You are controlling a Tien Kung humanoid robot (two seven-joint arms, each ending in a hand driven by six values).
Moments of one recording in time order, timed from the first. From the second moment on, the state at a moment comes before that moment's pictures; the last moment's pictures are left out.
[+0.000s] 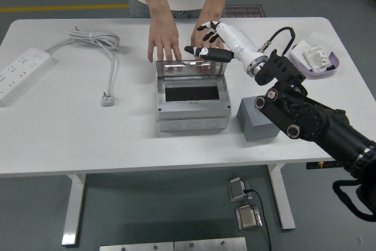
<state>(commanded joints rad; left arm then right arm) -0.01 0.09 -1.61 -0.18 1.62 0.01 0.41 0.83 -0.14 0.73 0.79 -1.68 -0.22 0.08</state>
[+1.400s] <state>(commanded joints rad) 0.00 0.07 -1.59 -0.18 1.59 0.01 0.40 0.61 -0.28 0.69 1.16 -1.71 -0.20 -0.01</state>
